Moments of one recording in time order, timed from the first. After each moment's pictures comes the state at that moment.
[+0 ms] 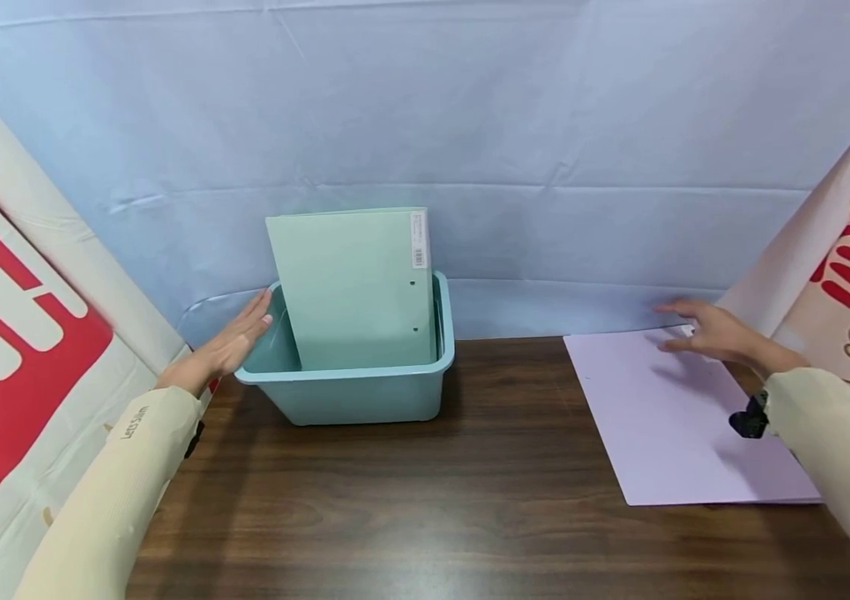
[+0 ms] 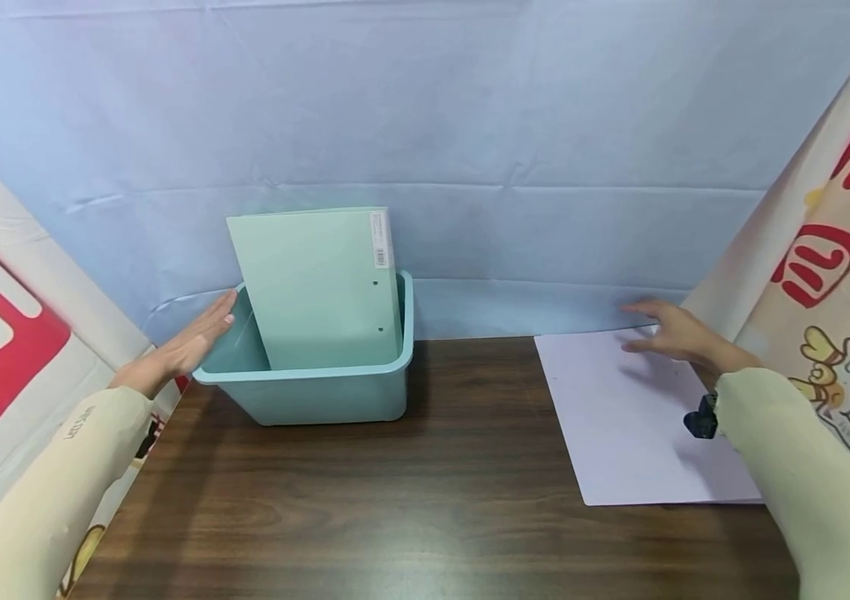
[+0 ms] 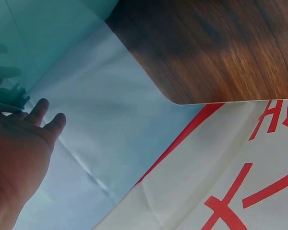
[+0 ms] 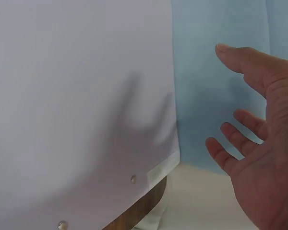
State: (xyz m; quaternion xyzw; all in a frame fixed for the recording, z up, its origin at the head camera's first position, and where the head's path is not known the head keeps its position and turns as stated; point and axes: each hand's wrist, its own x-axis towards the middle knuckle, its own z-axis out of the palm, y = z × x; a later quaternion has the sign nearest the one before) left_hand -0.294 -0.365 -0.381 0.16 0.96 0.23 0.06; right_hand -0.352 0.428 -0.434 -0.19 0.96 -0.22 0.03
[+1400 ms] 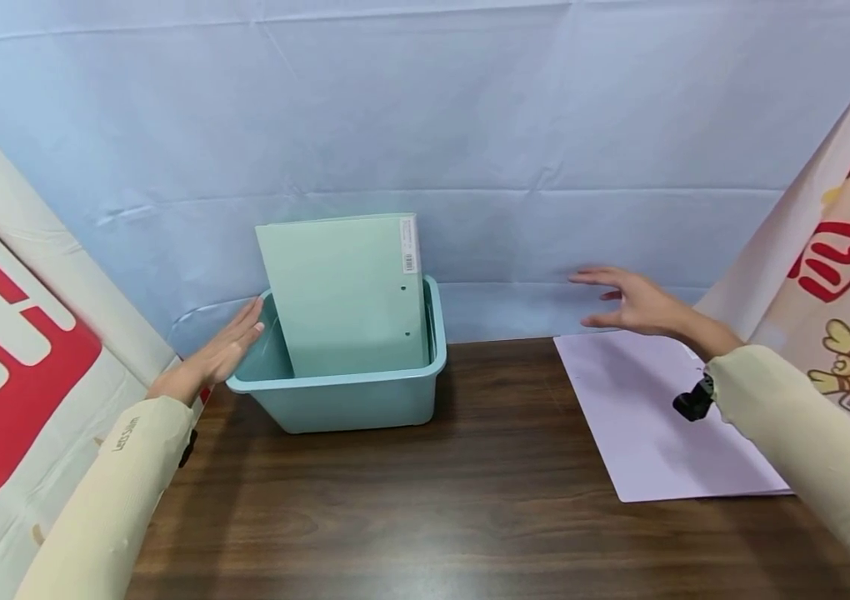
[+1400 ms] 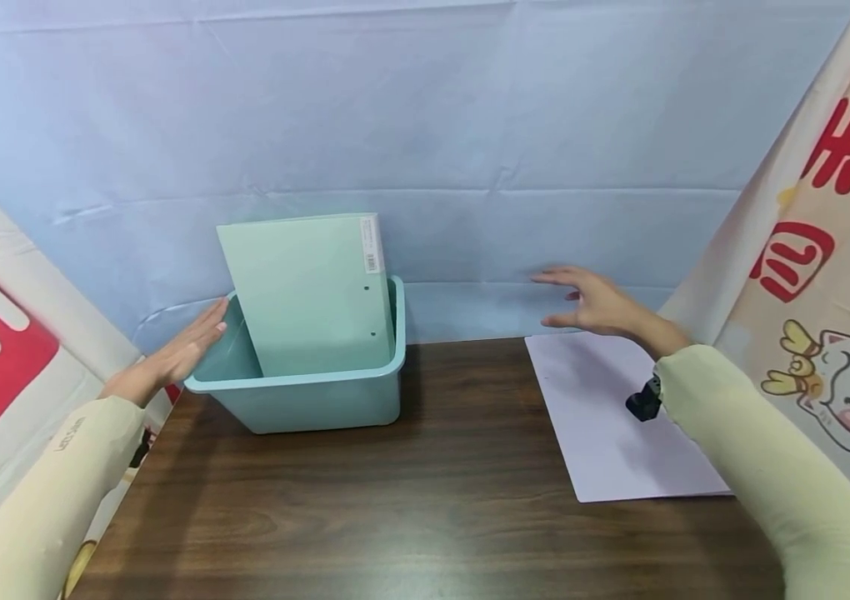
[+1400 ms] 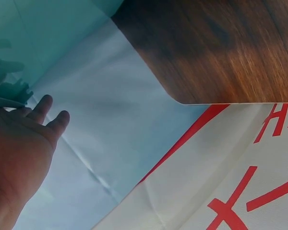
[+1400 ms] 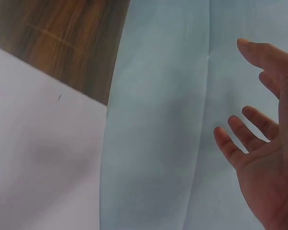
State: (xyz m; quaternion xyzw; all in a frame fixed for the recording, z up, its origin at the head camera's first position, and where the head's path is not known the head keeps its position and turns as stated) left_hand -0.293 -0.364 -0.380 0.15 0.96 0.23 0.07; right_hand -0.344 0.318 -0.370 -0.31 0.90 -0.30 -0.03
